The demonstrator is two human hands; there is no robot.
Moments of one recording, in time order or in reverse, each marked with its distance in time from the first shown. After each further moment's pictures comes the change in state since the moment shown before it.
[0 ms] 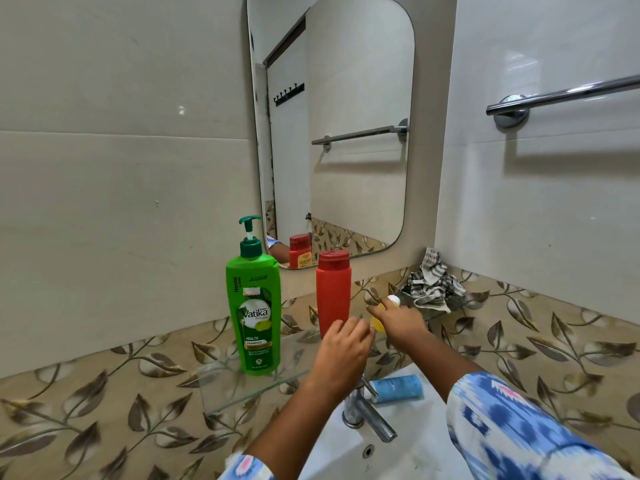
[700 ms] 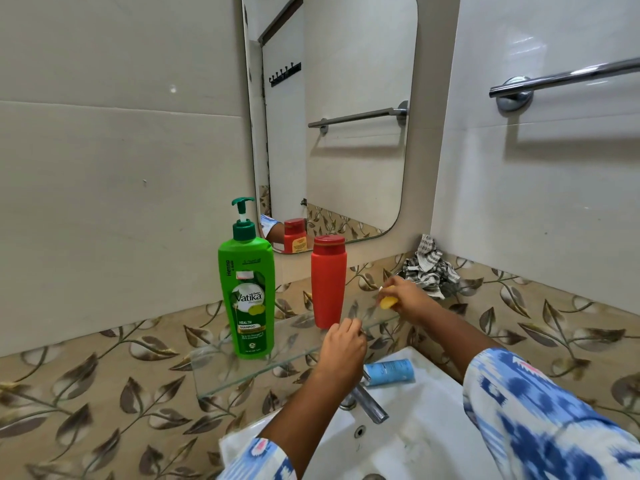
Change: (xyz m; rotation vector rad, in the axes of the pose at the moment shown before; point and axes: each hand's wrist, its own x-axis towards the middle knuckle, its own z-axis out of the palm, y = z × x) left_hand 0.003 0.017 0.025 -0.072 -0.230 -0.102; right_hand 0.002 0.039 -0.005 0.438 0.068 -0.125
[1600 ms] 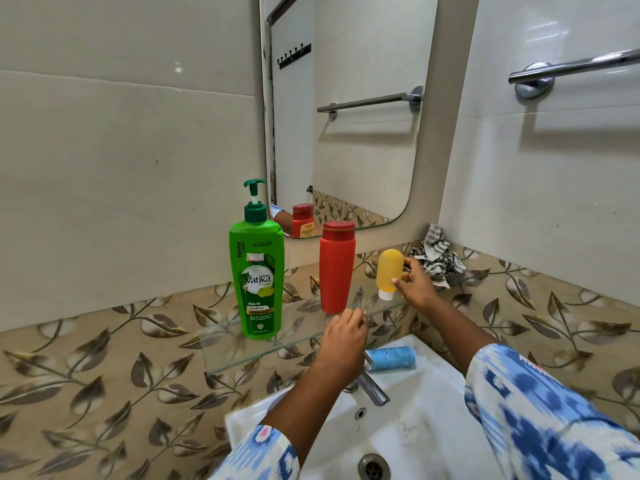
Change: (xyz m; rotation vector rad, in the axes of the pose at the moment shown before) left_hand -0.014 -0.003 0.010 -0.088 0.026 -0.015; right_hand 0.001 -0.008 0.013 0.763 0.252 0.328
